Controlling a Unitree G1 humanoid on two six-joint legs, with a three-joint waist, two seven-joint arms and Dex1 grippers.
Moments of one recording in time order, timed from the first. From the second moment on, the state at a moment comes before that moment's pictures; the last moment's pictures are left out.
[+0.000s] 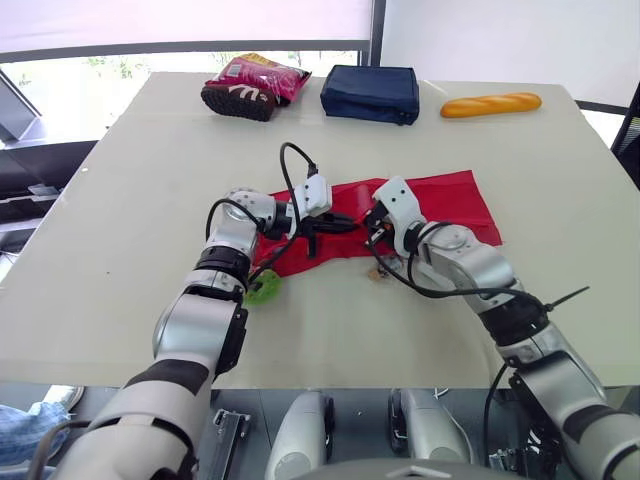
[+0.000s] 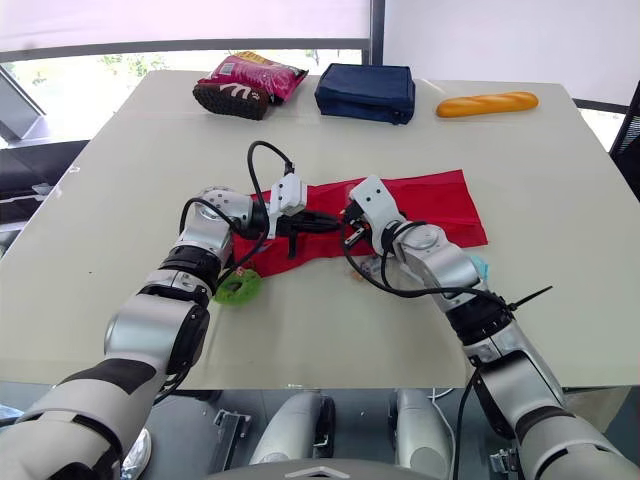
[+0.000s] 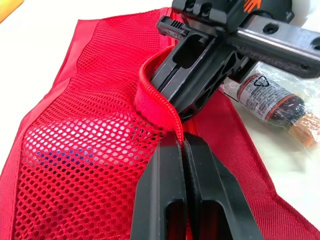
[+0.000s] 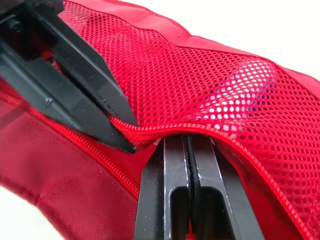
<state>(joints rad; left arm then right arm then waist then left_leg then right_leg) -1.02 0.37 -0.09 1.07 0.00 -0.35 -1.38 -0.67 -0.30 0.37 0.04 0.29 0.63 0.39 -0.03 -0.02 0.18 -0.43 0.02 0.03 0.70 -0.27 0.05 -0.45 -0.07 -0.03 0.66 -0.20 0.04</state>
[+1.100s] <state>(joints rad) -1.01 0.38 -0.06 1.08 -0.06 -0.39 -1.38 0.66 -0.68 -0.95 -0.69 0.82 0.35 1.10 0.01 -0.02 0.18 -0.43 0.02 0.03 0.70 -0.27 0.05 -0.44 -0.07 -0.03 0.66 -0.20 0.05</state>
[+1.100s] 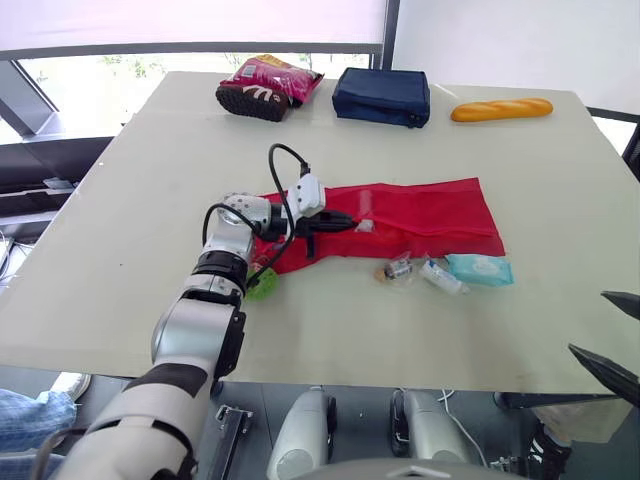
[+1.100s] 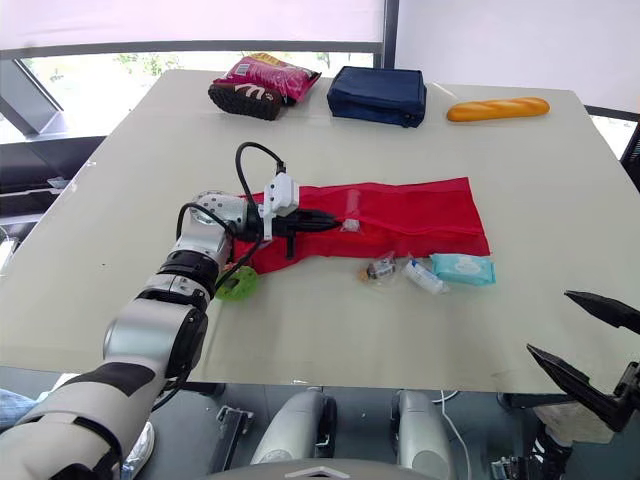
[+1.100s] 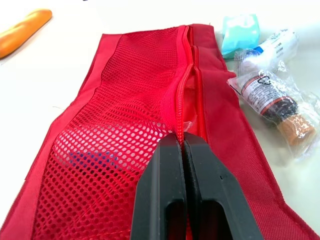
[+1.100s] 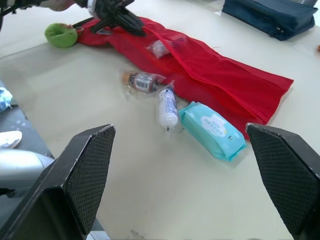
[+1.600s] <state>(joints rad) -1.02 0.37 -0.07 1.07 -0.06 -0.39 -1.39 0.32 -0.75 -0.29 -0.65 0.38 0.43 0.76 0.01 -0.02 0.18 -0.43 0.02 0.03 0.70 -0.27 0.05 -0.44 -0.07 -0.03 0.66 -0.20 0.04</state>
